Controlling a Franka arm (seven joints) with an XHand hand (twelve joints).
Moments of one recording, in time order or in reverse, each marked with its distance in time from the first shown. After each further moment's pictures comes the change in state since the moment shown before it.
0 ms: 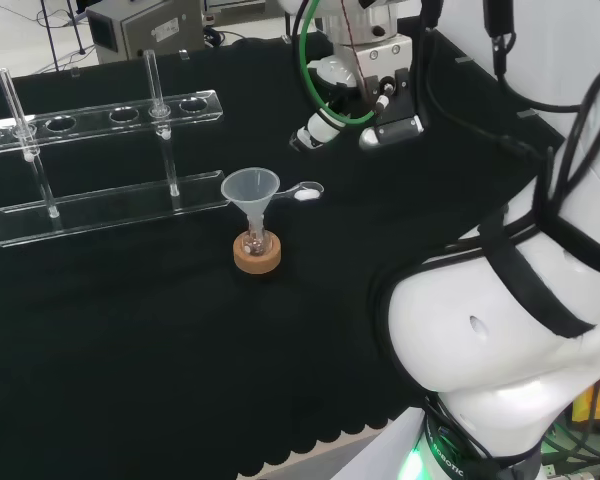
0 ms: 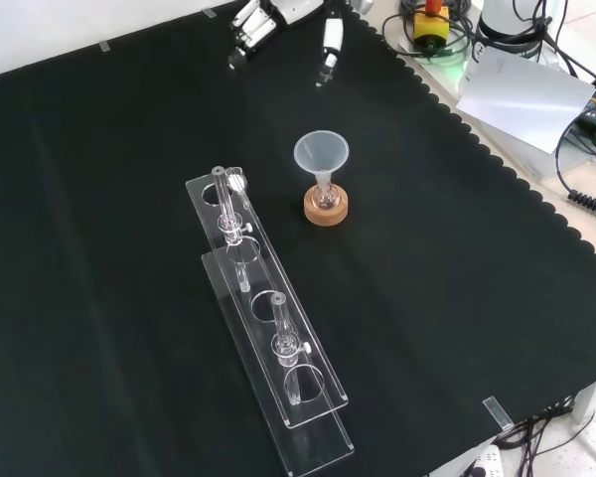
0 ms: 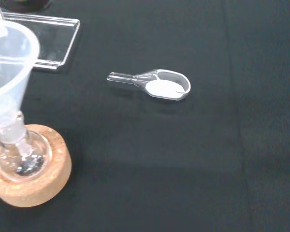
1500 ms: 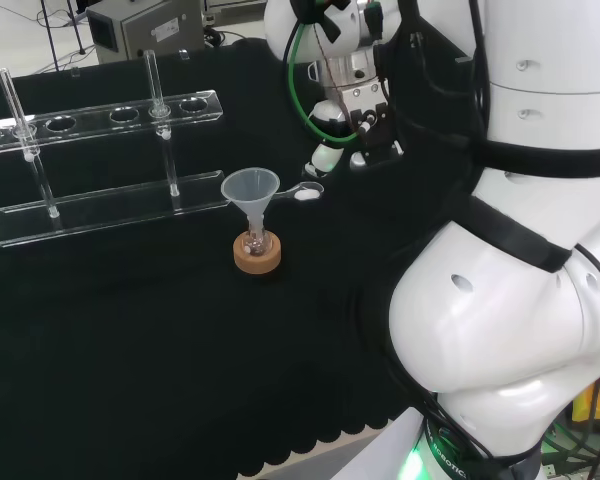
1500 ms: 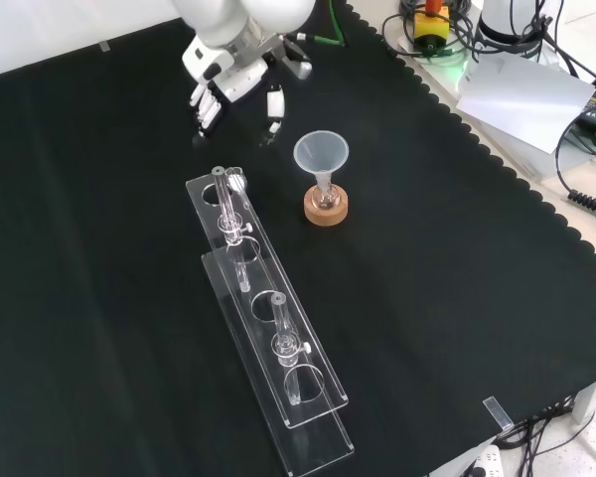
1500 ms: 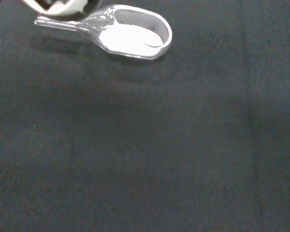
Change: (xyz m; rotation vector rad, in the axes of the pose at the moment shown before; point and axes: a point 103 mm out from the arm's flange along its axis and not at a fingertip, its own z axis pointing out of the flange) arm -0.028 0.118 0.093 0.143 -0.014 -0.007
